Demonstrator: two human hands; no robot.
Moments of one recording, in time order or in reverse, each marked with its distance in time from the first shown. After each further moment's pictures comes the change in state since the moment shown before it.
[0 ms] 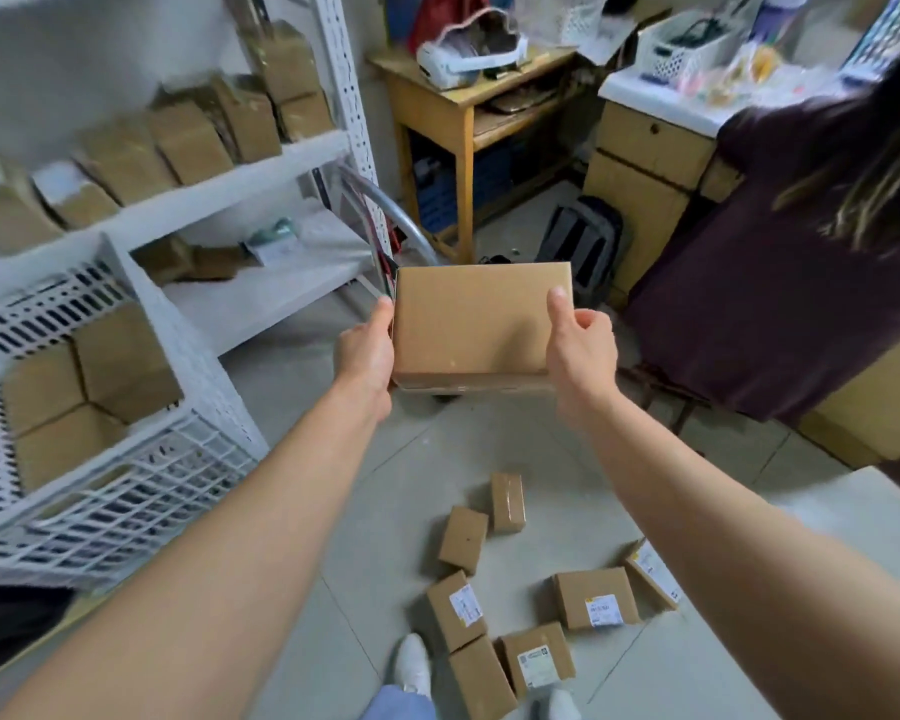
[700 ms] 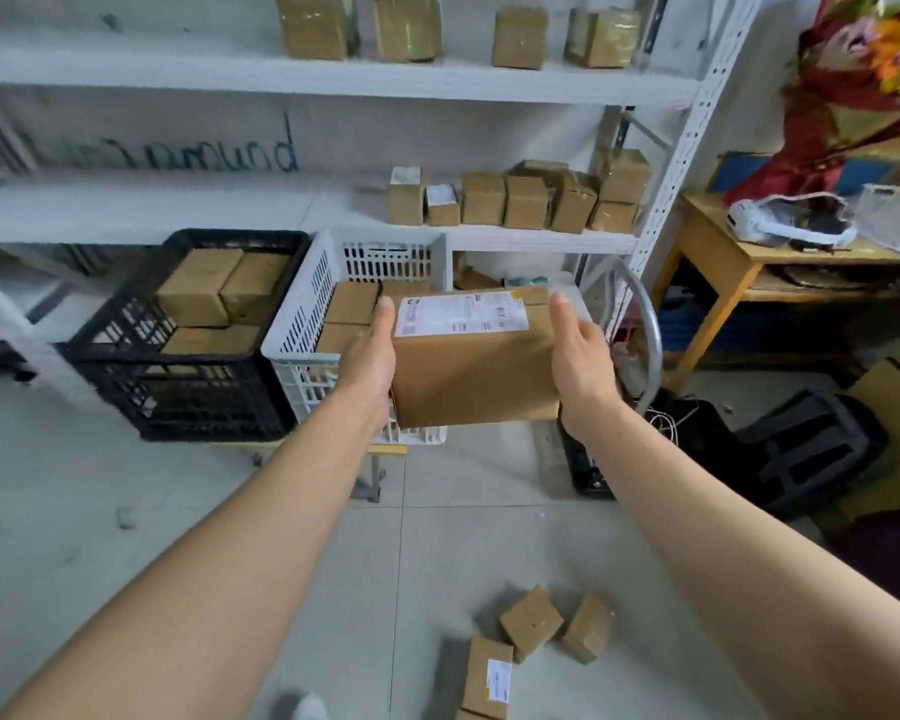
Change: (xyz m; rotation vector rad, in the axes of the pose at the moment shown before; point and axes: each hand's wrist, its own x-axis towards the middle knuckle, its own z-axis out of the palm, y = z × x) left_hand -0.139 0.023 -0.217 -0.361 0.505 0.093; right_hand -0.164 -0.072 0.110 -0.072 -0.729 -0.213
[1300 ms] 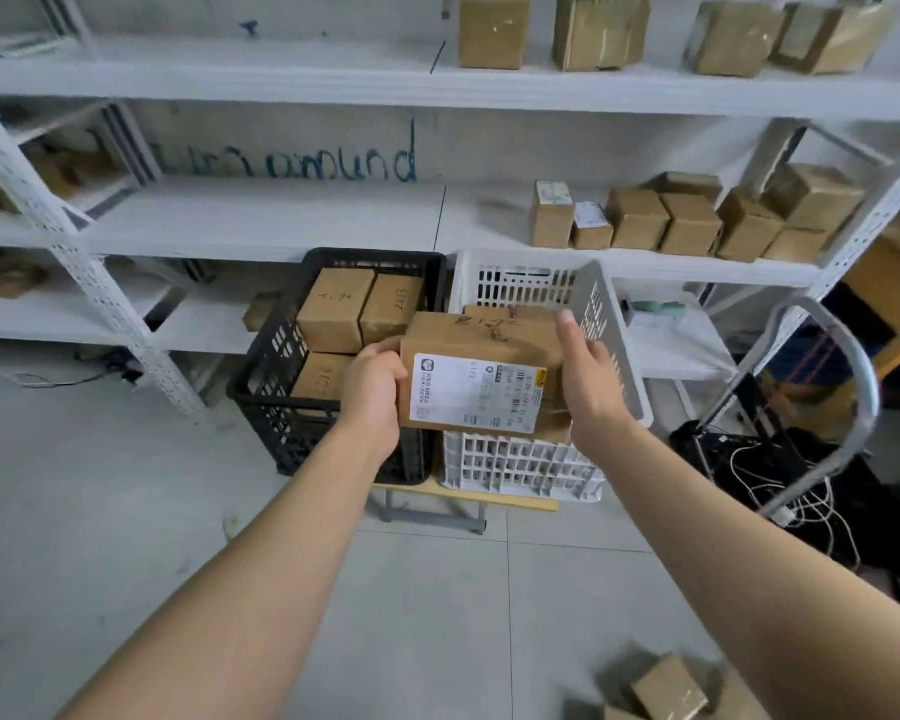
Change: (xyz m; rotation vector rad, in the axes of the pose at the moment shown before) left_hand 0.178 0.084 -0.234 -0.120 -0.008 0.093; right_hand 0.013 -0.020 0.307 0.037 -0.143 0.020
